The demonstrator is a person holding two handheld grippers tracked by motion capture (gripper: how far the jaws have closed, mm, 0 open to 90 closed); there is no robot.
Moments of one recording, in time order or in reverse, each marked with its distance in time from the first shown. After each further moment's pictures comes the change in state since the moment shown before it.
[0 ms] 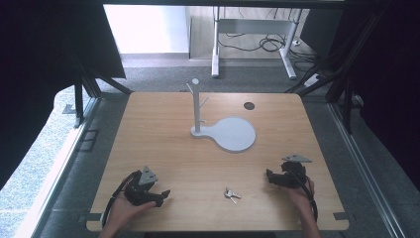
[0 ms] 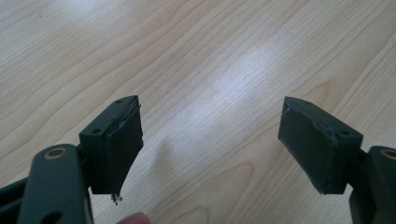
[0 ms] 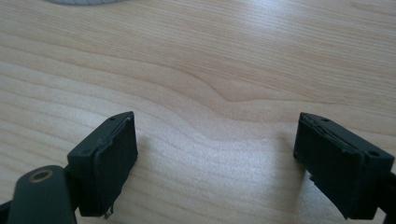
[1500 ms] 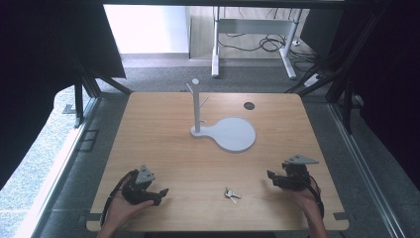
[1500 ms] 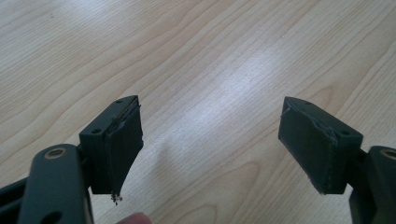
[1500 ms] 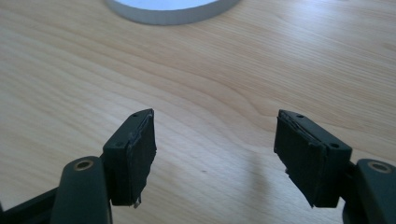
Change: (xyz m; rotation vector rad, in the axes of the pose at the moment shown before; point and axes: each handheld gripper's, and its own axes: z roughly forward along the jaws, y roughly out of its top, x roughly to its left) left arm 0.008 -0.002 -0.004 -0.011 0.004 -0.025; right arm 0.001 0.006 -0.027 -0.053 0.155 -0.097
